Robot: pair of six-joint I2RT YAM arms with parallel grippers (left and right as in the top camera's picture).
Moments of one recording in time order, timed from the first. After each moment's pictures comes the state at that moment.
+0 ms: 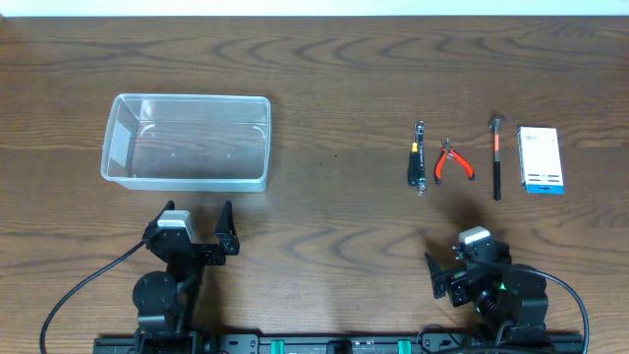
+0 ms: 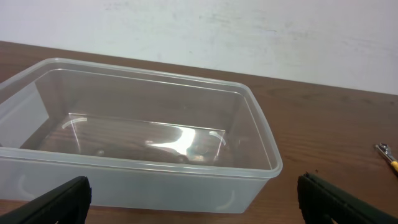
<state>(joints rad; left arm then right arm) 0.01 0.01 0.07 -0.22 0.13 -0.16 0.06 0.02 0.19 -0.80 -0.21 -0.19</state>
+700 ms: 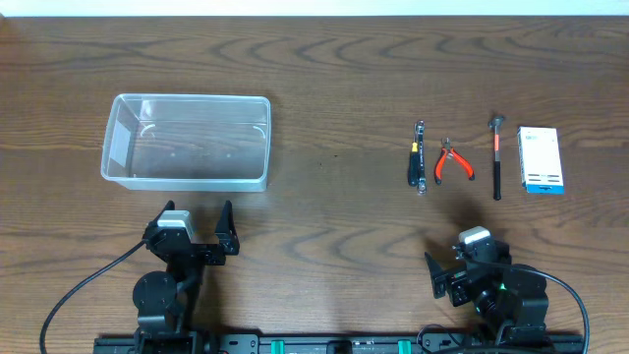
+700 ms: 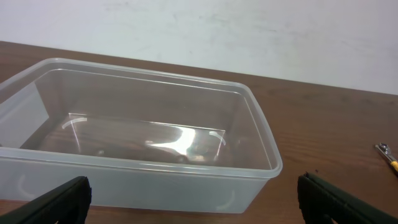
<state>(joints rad) 0.01 0.01 0.07 -0.22 0.13 -0.16 0.06 0.02 0.19 -0.79 -0.22 -0.19</state>
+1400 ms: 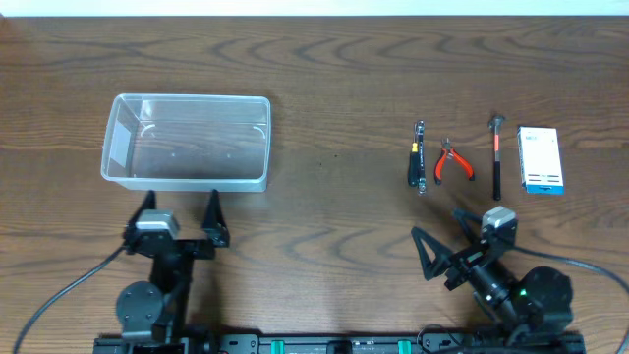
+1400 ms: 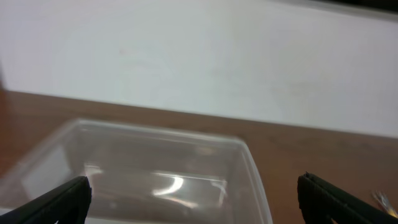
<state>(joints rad) 0.02 0.08 0.24 -0.17 0.07 -0.16 0.06 0.15 0.32 -0.42 -0.52 0.33</state>
